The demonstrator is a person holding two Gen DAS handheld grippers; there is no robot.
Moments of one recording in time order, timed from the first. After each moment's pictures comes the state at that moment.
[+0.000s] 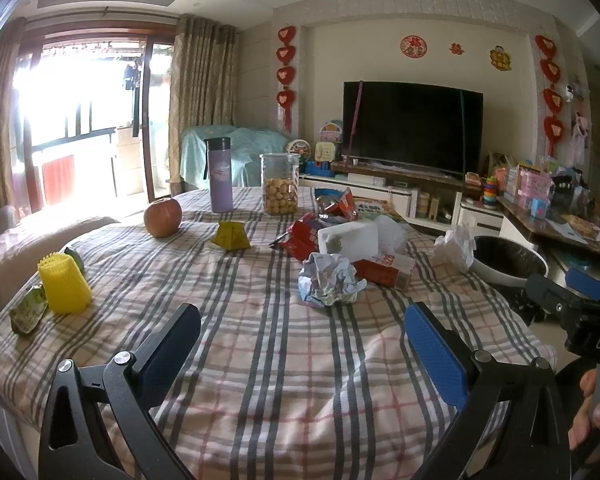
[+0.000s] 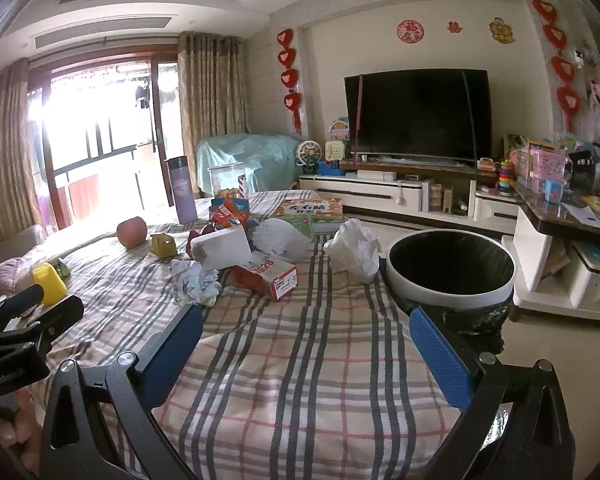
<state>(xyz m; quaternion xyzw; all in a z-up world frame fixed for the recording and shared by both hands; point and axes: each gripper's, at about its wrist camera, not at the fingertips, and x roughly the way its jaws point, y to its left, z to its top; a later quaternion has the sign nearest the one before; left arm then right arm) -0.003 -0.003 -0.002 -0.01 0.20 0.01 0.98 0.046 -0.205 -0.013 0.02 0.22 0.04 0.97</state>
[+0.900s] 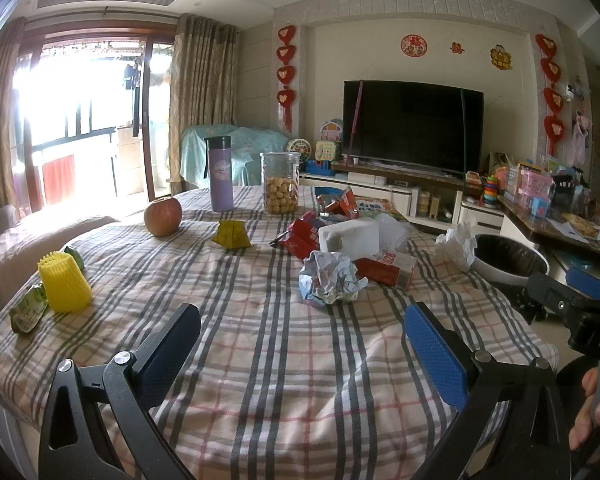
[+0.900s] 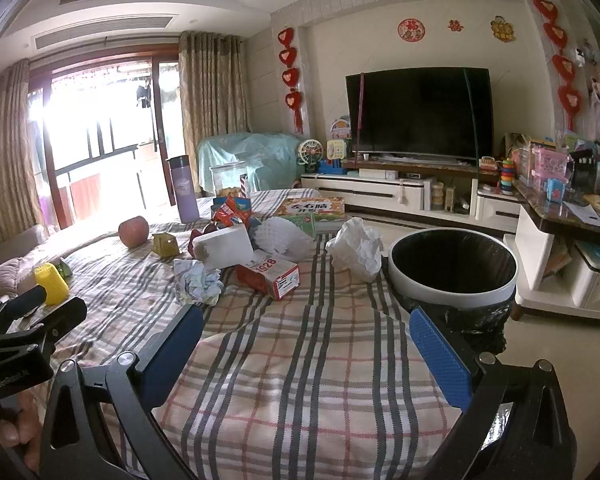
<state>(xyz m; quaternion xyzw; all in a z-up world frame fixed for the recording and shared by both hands) -0.004 0.000 -0.003 -0.01 0.20 0.01 0.98 0.047 -0.204 -0.014 0.02 0.22 0.04 0.97</state>
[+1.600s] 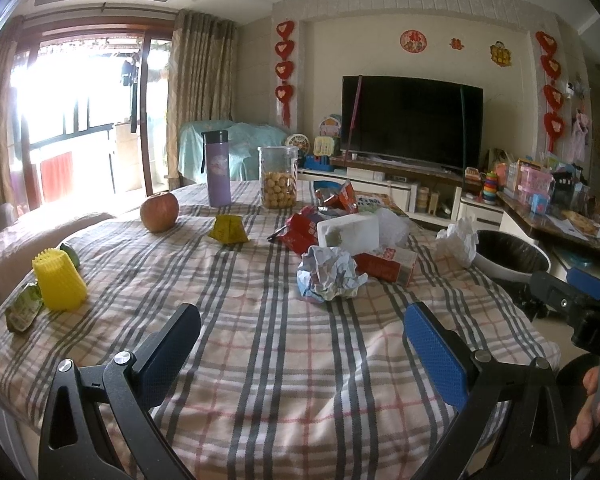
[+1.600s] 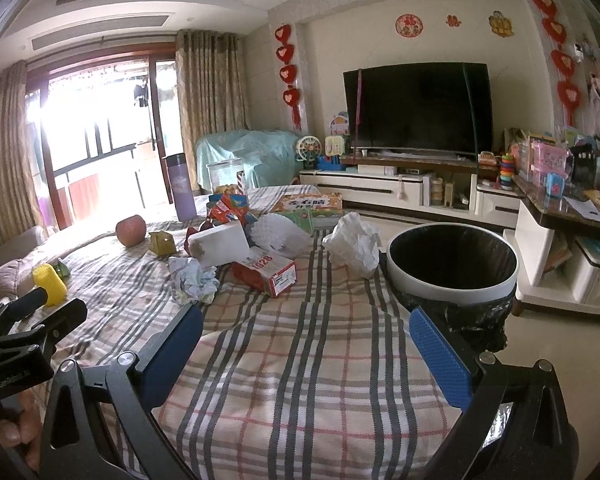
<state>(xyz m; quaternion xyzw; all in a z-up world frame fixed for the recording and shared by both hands) 0.000 0.000 -0.008 -0.01 0.21 0.00 0.98 0.049 -0.203 -0.017 0.02 0.23 0.04 0.97</state>
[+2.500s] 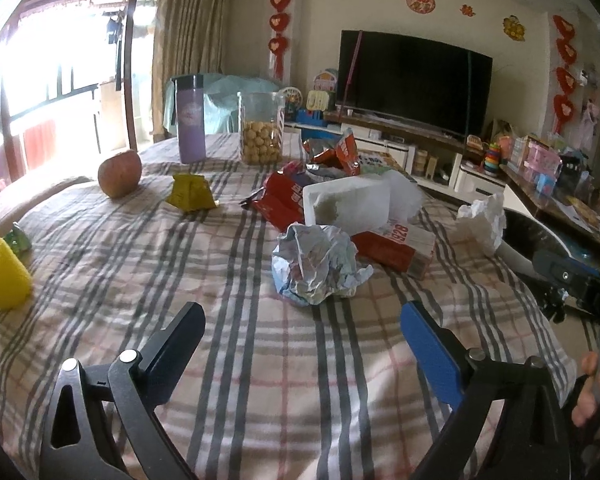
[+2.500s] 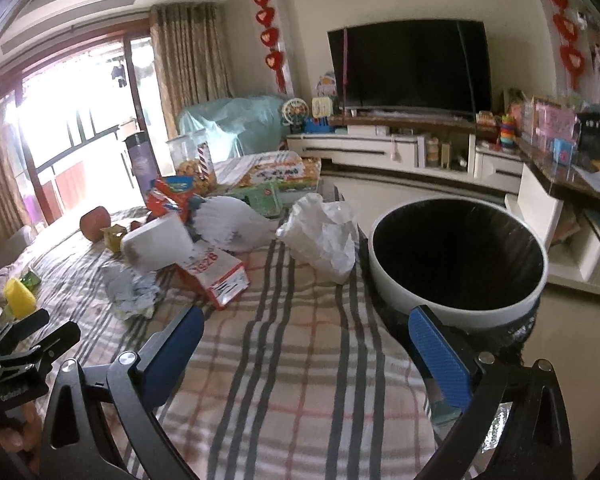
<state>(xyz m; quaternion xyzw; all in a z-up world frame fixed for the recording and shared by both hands) 0.108 -0.005 -0.028 -0.04 0.29 -0.01 0.96 0.139 -0.249 -0.037 0.05 0.31 0.04 0.95</state>
